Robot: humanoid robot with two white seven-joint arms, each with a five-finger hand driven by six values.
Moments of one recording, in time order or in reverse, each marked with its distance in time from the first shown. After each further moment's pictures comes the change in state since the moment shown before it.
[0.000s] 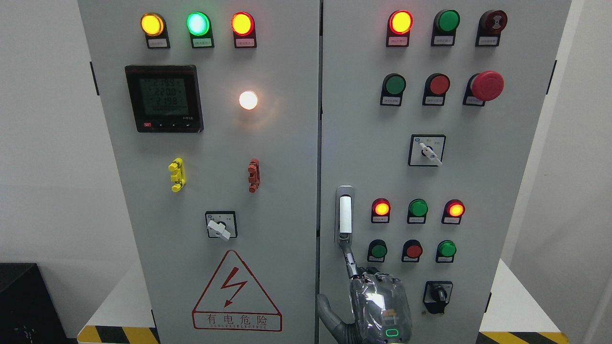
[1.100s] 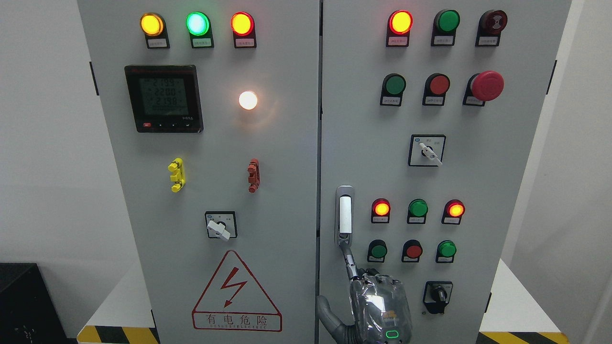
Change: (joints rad) left arm 0.000 0.000 0.000 0.000 0.000 0.003 0.000; right arm 0.007 0.000 0.002 -0.017 -0.001 0.000 0.001
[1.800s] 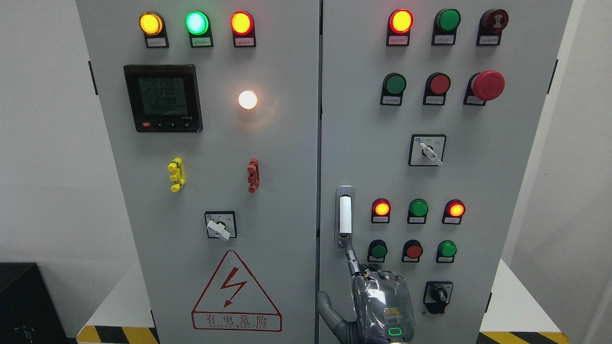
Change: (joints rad) left arm 0.000 0.000 0.000 0.000 0.000 -0.003 0.000; right arm 0.001 0.000 0.002 -0.038 -0.001 0.001 0.000
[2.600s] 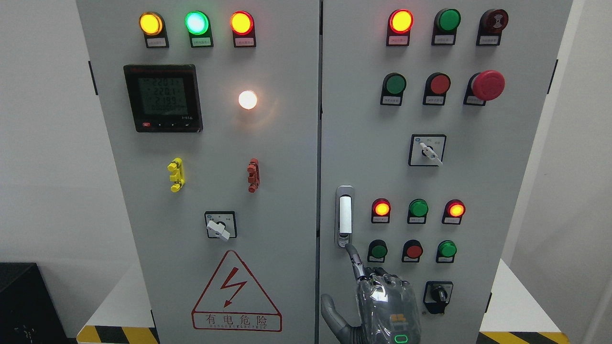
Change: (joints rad) left arm 0.000 0.000 0.000 0.000 0.000 0.000 0.000; right arm 0.046 0.000 -0.008 -0.051 -0.026 -0.002 -0.010
